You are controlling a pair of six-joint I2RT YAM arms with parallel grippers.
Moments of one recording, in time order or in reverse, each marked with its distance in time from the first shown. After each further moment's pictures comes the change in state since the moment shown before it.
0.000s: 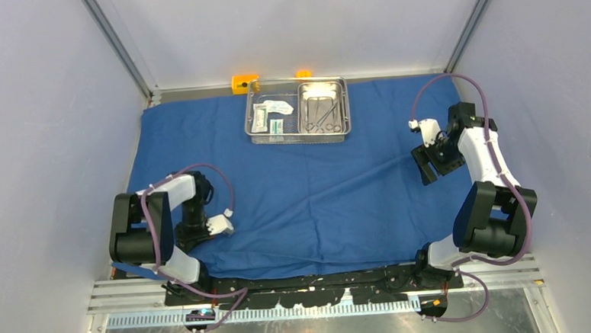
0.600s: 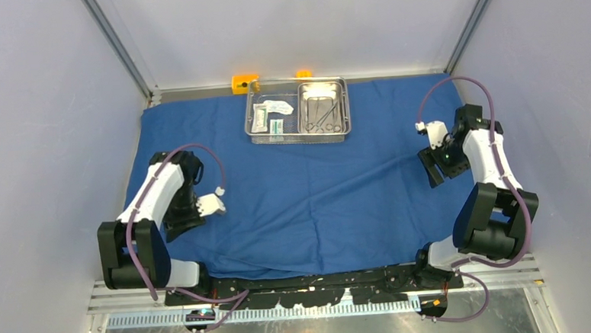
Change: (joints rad) left arm 0.003 -0.193 0.243 -0.282 -0.074 0.018; right arm -0.040 -0.007 -0.006 -0.004 0.048 -0.007
